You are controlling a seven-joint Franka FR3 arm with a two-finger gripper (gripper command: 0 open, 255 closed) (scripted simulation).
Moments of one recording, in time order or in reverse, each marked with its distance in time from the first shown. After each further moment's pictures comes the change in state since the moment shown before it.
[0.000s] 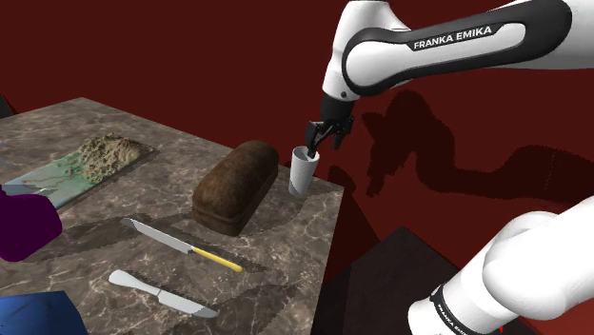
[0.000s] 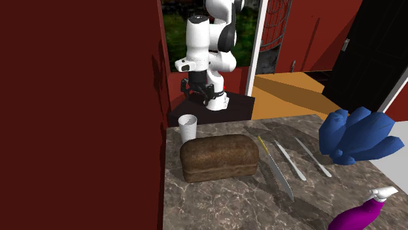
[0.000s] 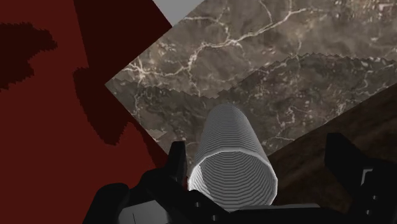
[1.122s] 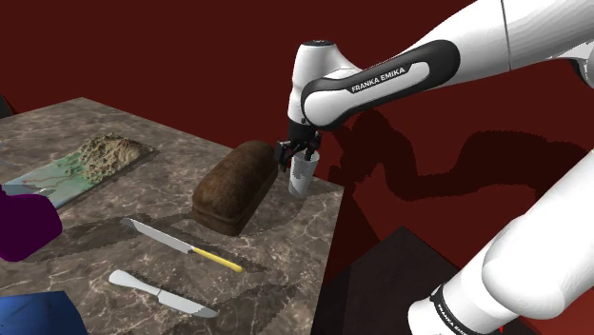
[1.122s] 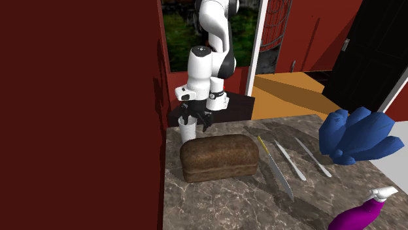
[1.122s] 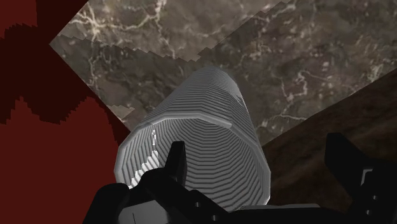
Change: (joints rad) arm -0.009 0.311 0.061 0.100 -0.155 0.205 0.168
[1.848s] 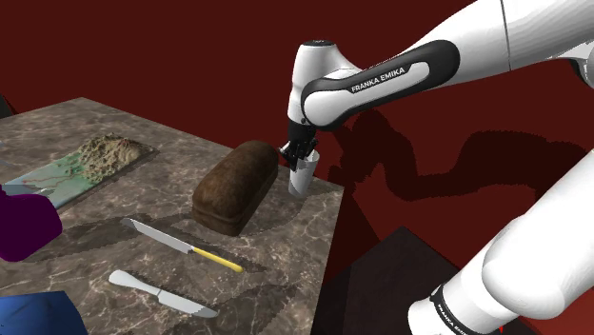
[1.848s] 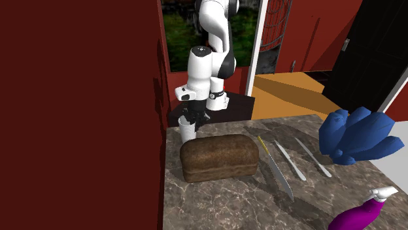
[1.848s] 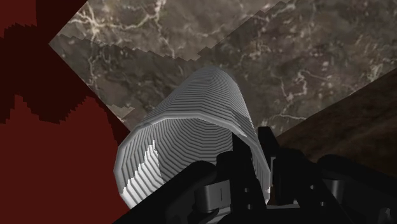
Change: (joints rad) arm 0.000 0.001 0.000 0.000 0.000 0.001 0.001
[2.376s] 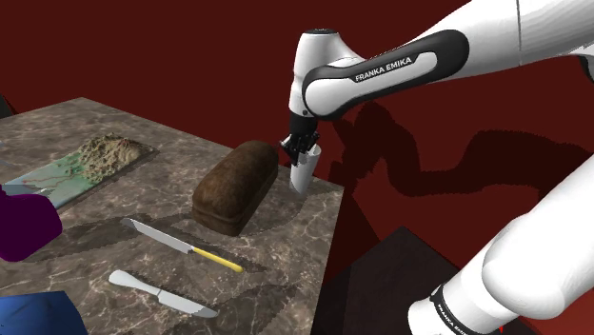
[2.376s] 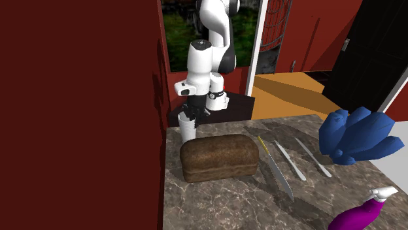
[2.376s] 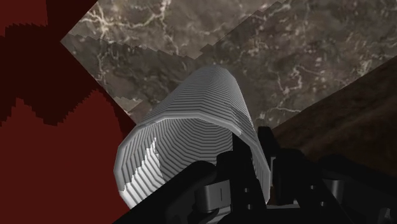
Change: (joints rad) arm 0.000 -0.027 0.000 0.027 0.014 -0.053 -0.013
